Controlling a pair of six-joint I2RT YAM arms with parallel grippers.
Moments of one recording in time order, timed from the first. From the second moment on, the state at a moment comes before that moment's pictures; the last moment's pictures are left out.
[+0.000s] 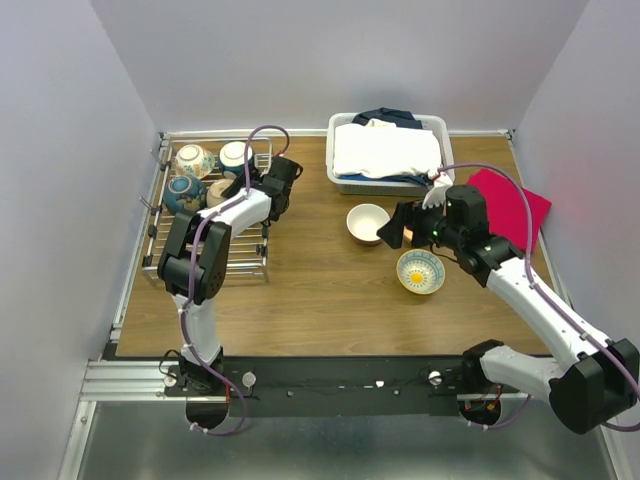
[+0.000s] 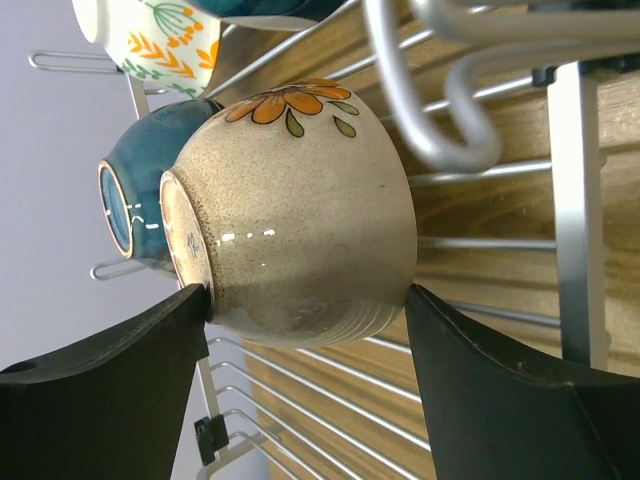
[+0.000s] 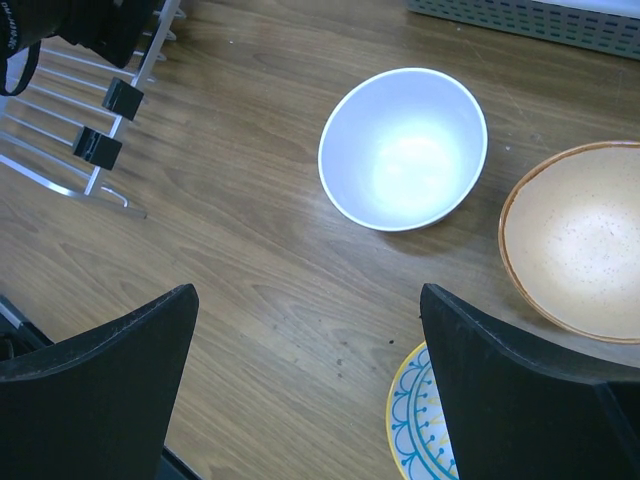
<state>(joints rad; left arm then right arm) -0.39 1.94 1.35 -0.39 -0.83 0.30 0.39 1.09 0.85 -0.26 -0.27 0.28</state>
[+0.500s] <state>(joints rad) -0.38 1.83 1.33 -0.50 -0.81 0.20 0.39 1.07 0.83 -0.24 -0.28 0.30</state>
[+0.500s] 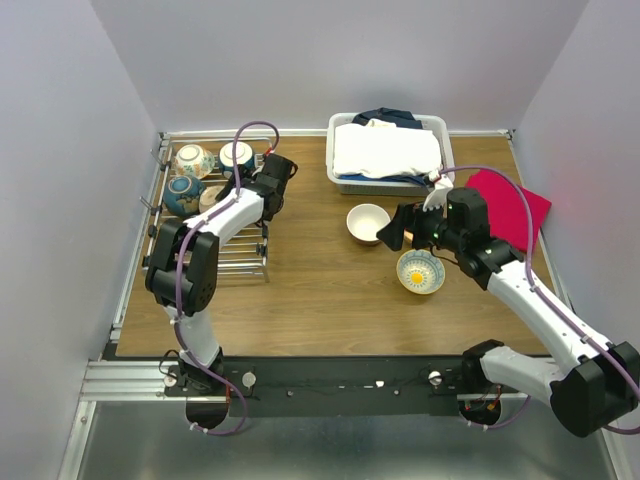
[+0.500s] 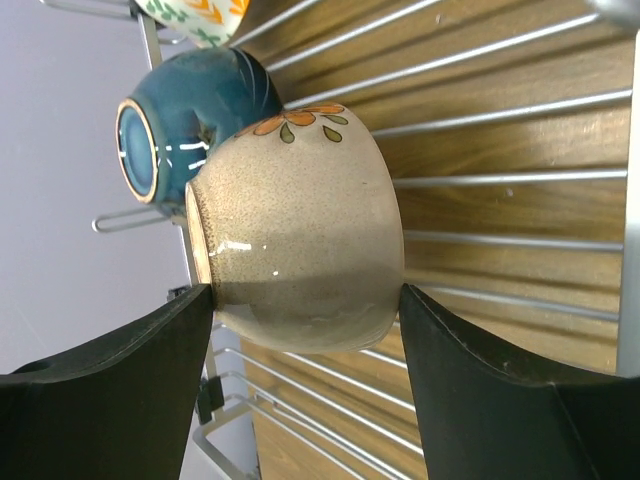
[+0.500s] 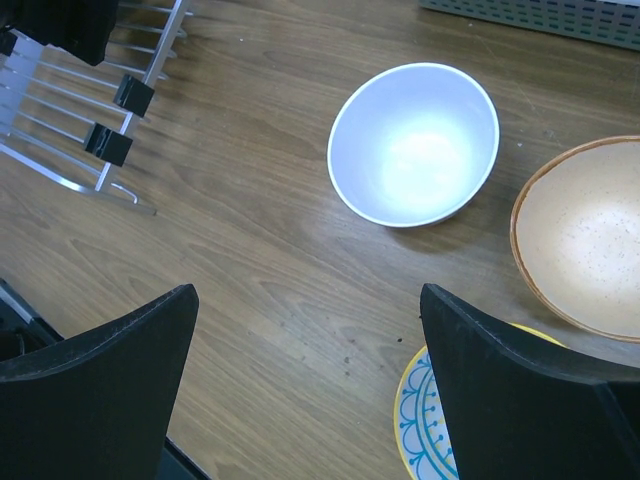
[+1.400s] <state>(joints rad) -0.36 1.72 1.43 -0.77 -0.72 -0.03 0.41 1.24 0.81 0.04 -0.50 0.42</state>
